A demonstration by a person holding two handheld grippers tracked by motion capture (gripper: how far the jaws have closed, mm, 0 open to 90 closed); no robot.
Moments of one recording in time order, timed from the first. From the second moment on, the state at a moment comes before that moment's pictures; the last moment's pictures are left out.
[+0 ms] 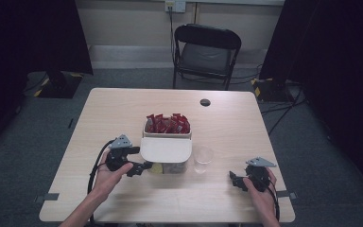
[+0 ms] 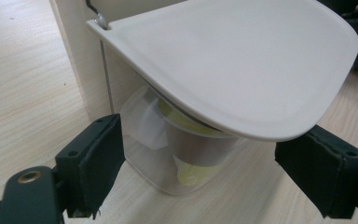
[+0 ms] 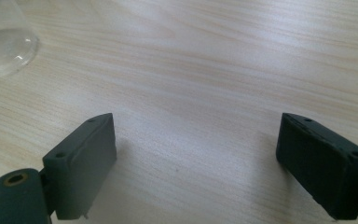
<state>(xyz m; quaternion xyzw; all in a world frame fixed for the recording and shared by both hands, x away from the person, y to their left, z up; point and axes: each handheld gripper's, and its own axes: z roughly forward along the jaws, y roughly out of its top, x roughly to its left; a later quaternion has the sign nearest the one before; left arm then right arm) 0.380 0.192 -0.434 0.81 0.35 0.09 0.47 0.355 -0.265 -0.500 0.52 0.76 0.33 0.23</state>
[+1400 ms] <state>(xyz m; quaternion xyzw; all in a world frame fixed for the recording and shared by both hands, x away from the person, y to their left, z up) 0.393 0.202 -0.406 0.79 0.36 0.10 0.49 0.355 -0.265 -0.500 0.52 0.76 0.33 0.23</state>
